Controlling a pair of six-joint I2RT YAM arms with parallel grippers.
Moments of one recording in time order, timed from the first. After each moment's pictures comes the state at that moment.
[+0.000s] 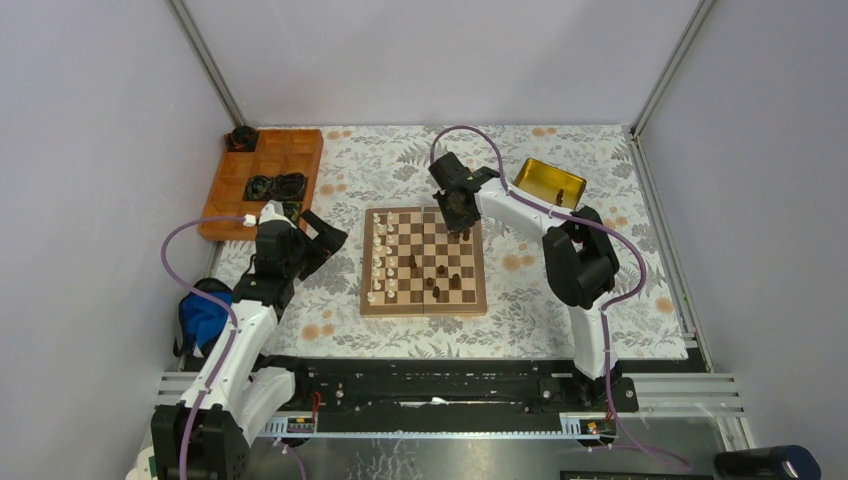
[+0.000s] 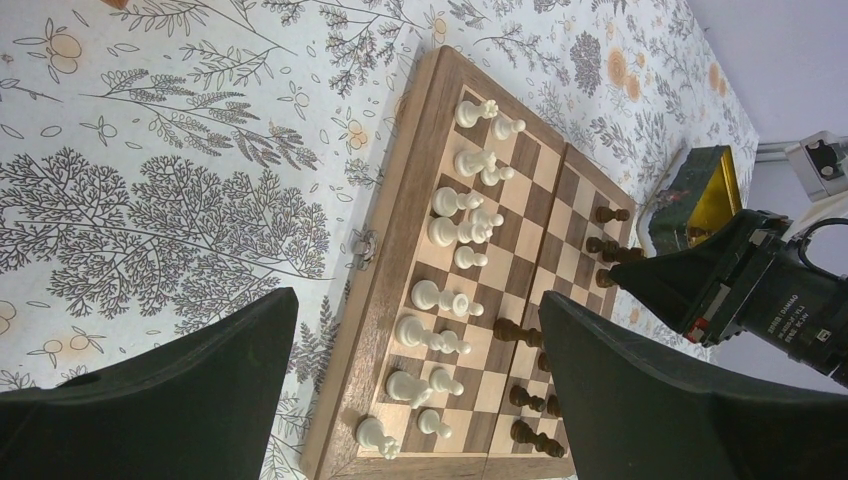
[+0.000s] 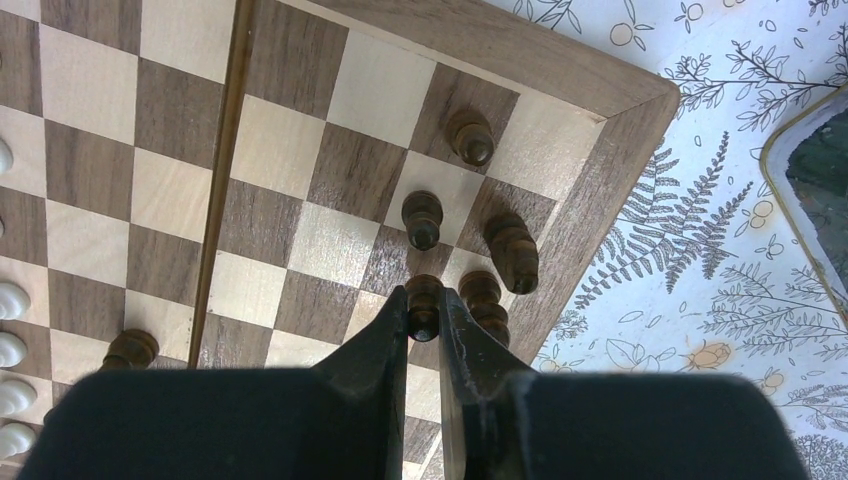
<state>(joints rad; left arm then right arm) -0.07 0.88 0.56 -0.24 0.09 -0.79 0.65 2.06 1.66 -0.74 0.15 0.24</state>
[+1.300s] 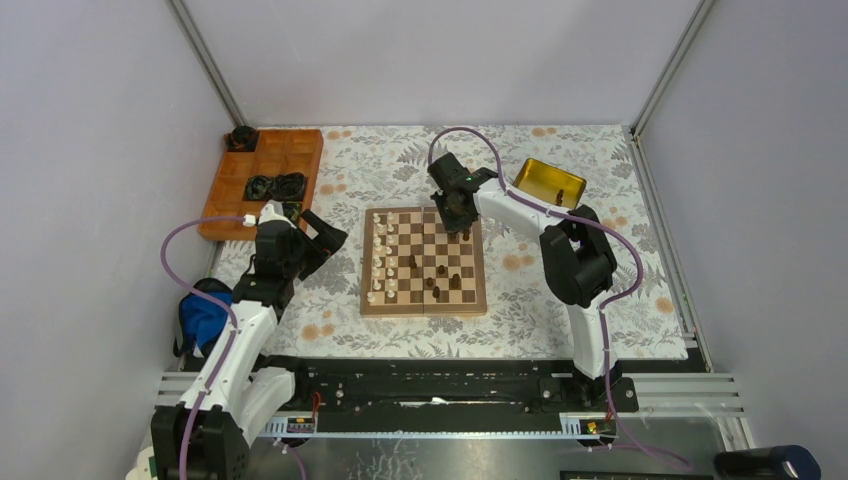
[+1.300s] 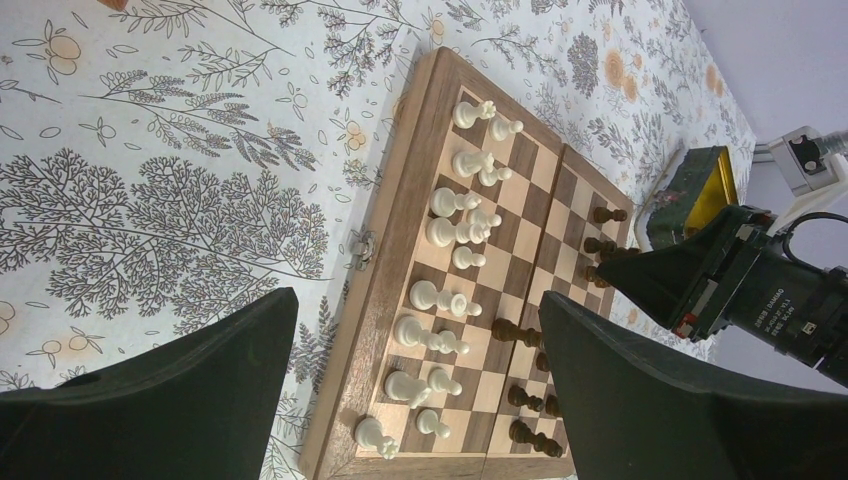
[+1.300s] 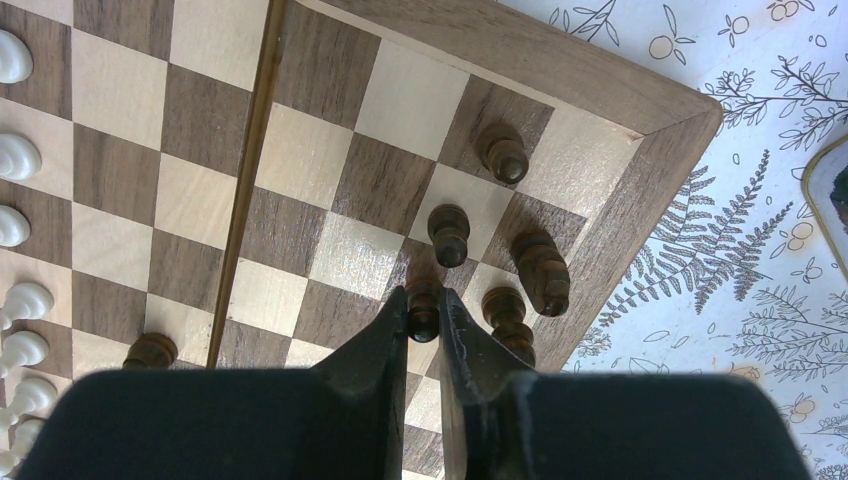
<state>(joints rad) -0.07 0.88 0.56 -0.24 0.09 -0.79 0.65 2.08 1.67 -0.72 0.10 0.24</state>
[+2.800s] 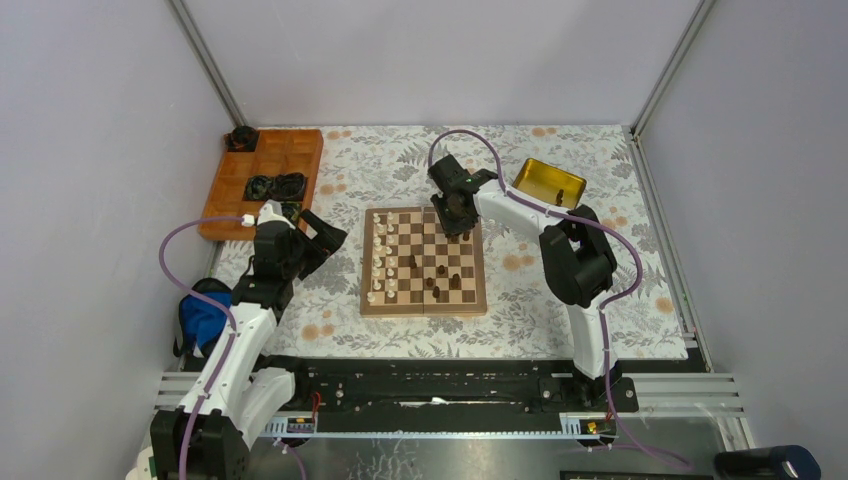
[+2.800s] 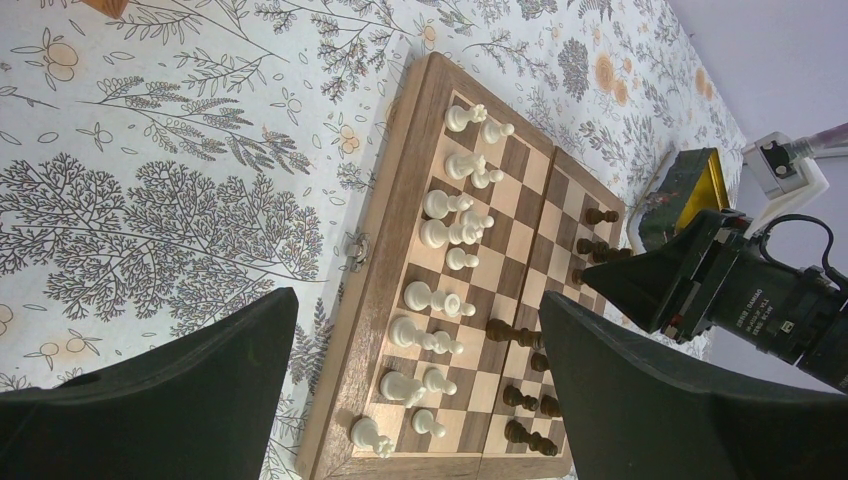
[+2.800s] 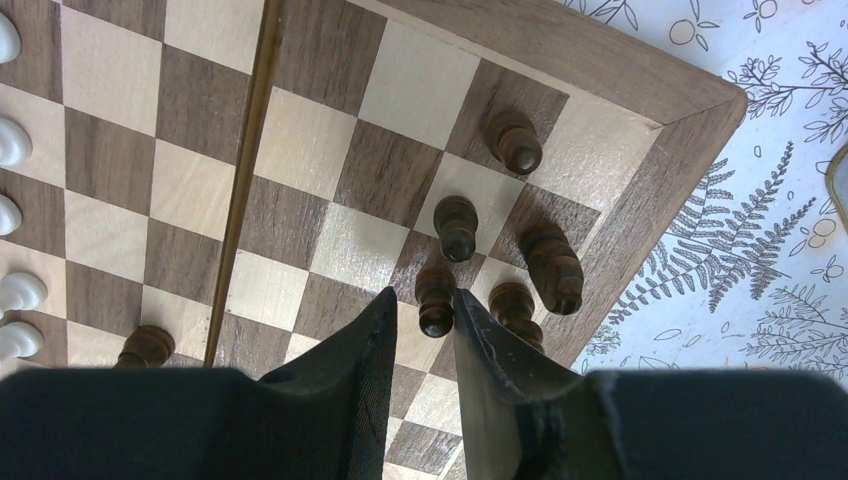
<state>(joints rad) -0.07 0.86 0.56 -0.24 0.09 -0.79 0.65 2.08 1.65 -0.72 0.08 0.24</state>
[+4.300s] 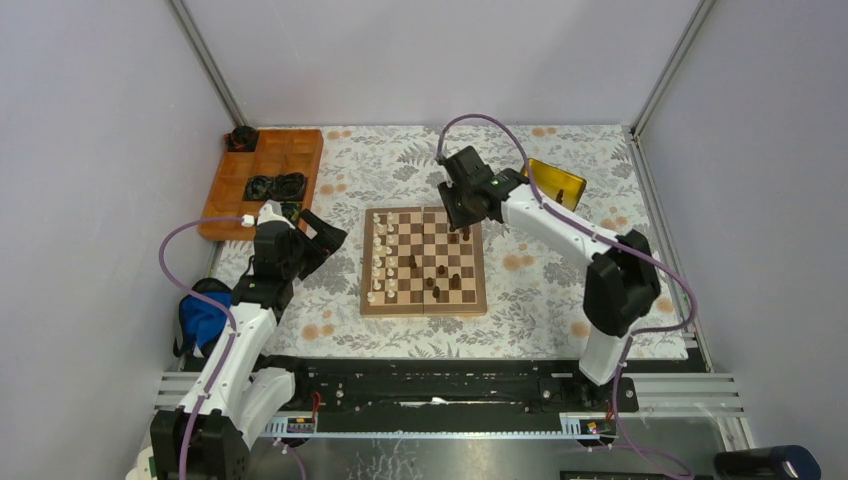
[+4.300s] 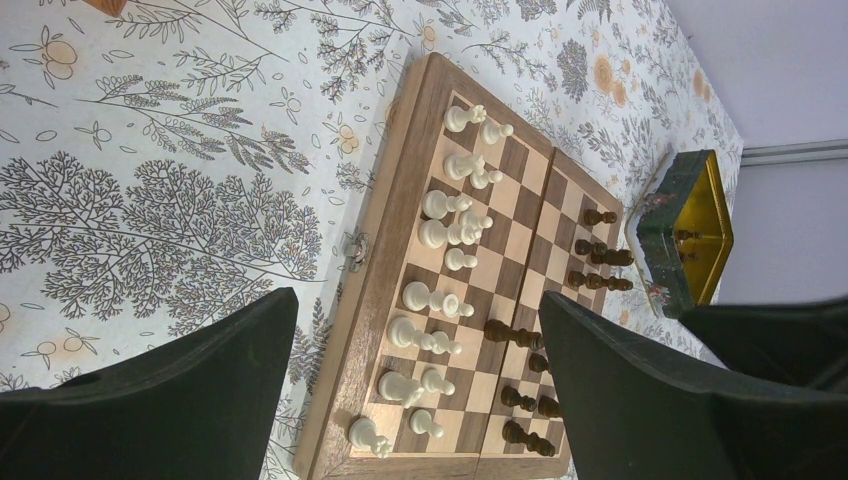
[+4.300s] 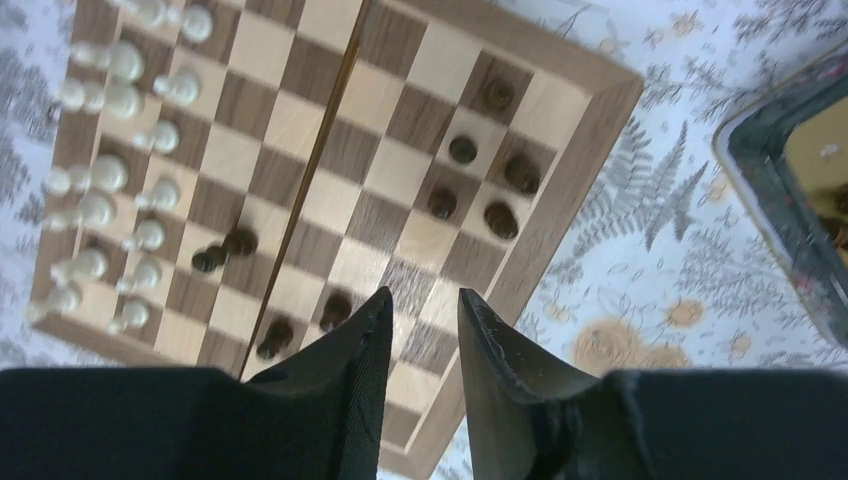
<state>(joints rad) -0.07 0.86 0.56 -0.24 0.09 -0.80 0.67 1.83 1.56 -0.70 0.10 0.22</state>
